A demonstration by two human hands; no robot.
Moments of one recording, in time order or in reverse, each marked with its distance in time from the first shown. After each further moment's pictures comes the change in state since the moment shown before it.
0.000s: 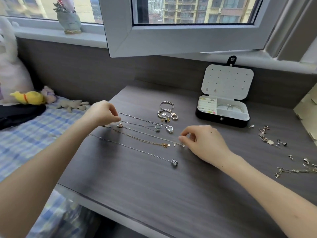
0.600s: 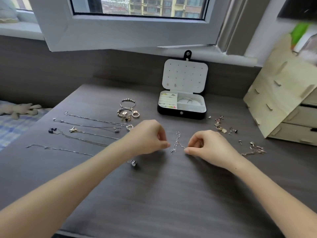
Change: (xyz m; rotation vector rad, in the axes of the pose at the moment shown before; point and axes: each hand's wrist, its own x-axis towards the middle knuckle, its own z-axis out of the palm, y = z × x) left_hand -0.073 0.165 0.092 -0.012 -0.294 0.594; right_hand -0.052 0.075 -0.049 0.027 -0.122 0.334
